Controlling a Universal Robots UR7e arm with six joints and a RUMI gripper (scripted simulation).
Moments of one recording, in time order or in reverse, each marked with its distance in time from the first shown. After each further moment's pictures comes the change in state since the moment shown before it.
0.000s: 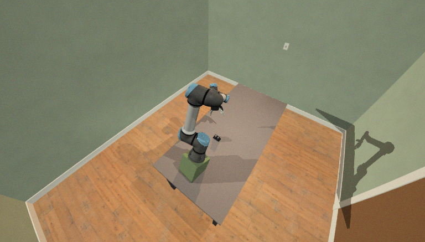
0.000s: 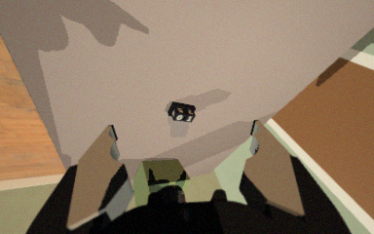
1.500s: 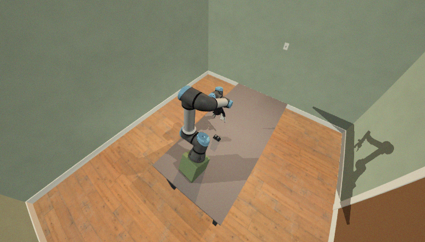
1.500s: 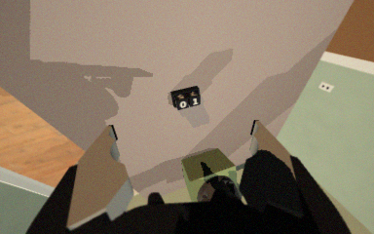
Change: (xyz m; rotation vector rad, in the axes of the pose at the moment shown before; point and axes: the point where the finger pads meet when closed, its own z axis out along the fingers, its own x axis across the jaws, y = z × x) arm 0.036 0.055 0.022 -0.019 -0.130 0.504
